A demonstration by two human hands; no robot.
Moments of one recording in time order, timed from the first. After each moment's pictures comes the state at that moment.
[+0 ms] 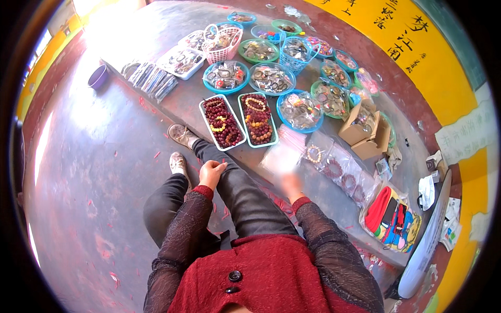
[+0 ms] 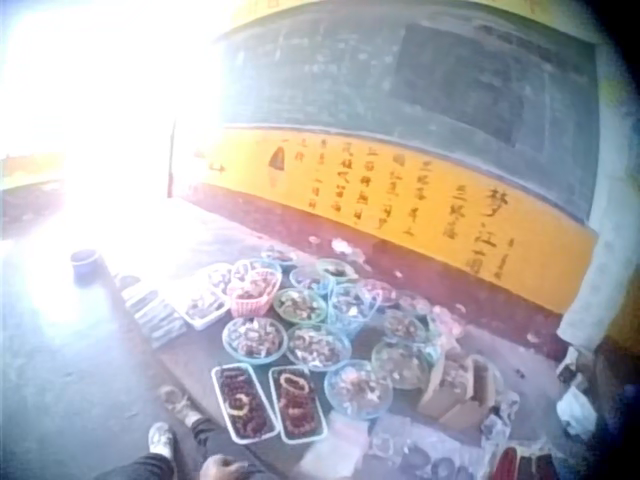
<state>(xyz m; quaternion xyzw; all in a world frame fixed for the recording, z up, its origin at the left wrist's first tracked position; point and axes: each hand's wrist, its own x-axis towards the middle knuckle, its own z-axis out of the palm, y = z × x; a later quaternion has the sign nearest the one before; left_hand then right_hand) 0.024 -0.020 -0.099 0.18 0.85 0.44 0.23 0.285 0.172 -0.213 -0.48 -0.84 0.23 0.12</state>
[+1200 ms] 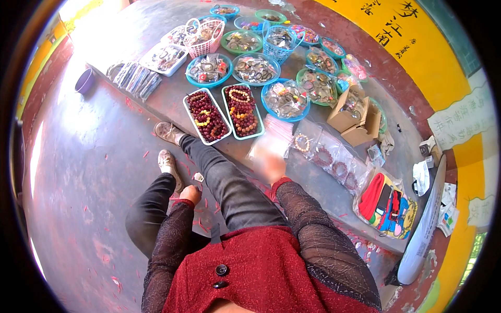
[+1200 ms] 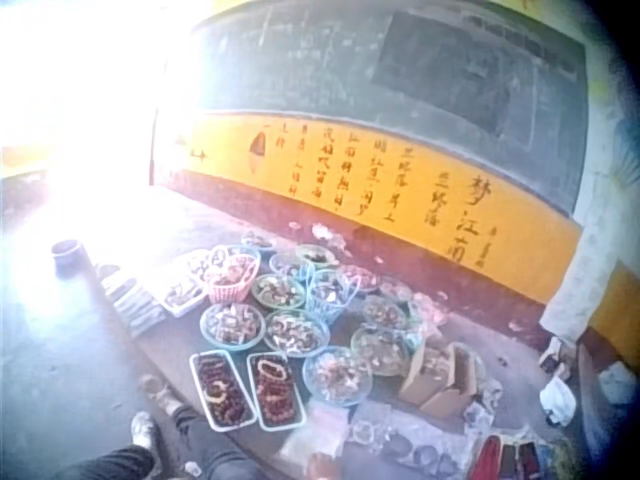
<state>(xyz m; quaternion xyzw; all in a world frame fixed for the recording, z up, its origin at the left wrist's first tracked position) 0.024 -0.099 -0.182 0.34 0.88 0.03 0.33 0.235 0.155 -0.130 -0.40 -0.91 0.09 -0.04</state>
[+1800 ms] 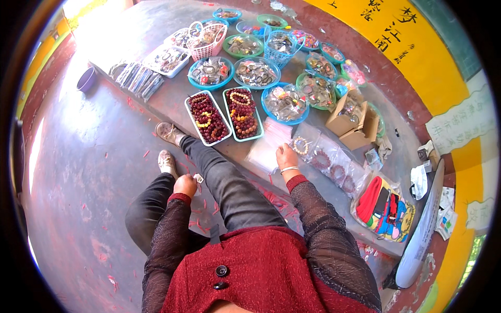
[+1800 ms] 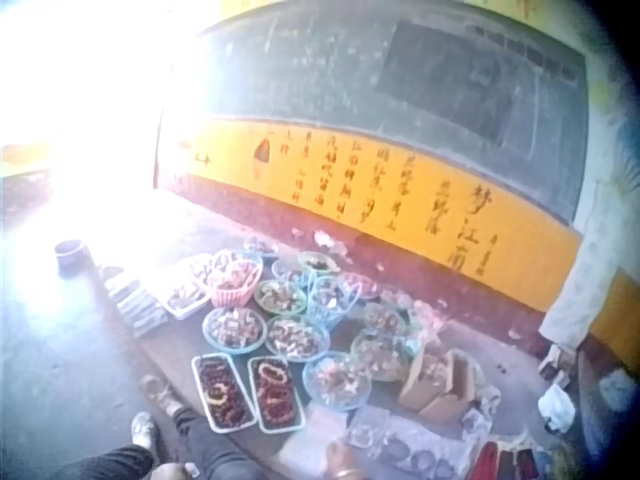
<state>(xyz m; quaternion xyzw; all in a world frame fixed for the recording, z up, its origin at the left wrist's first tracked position) 0.011 -0.080 -0.144 0.33 0.91 0.10 0.21 0.259 0.216 -0.139 -0.49 -0.82 0.18 0.22</state>
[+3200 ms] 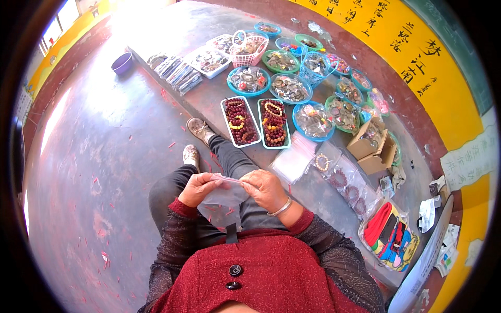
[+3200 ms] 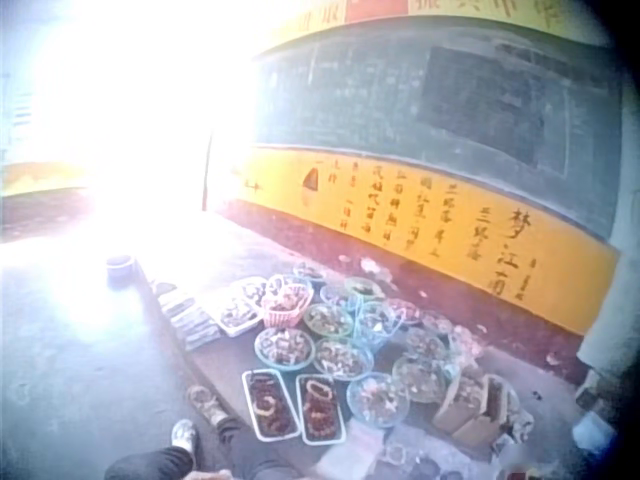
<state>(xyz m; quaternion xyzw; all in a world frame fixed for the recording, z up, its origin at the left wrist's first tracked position) 0.042 -0.137 0.021 0.34 0.51 0.64 0.47 0.198 0.032 0.061 -0.04 -0.88 0.44 0.20</state>
